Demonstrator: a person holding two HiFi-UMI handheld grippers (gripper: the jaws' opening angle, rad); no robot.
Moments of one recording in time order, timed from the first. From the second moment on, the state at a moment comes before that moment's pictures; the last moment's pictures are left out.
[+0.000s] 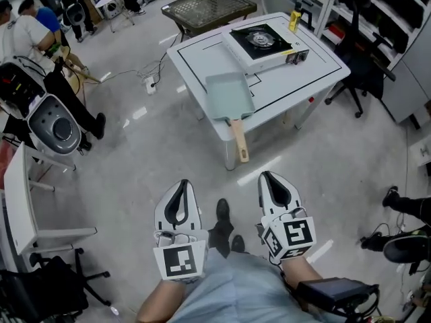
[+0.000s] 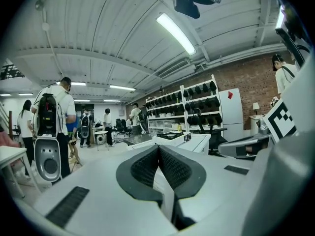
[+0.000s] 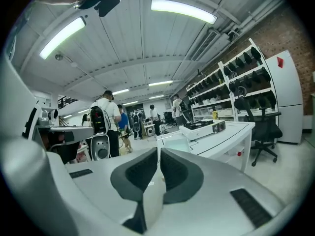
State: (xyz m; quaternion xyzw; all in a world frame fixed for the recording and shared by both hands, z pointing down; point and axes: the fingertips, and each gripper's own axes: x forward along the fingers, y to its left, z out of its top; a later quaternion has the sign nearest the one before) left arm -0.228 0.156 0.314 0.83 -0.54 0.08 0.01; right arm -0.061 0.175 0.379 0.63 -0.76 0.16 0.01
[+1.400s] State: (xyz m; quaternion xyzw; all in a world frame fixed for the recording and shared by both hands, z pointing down) left arm -0.199 -0.087 0.291 0.84 -0.54 0.05 0.00; right arm -0.017 -0.057 0.352 0.66 -0.74 0.12 0.01
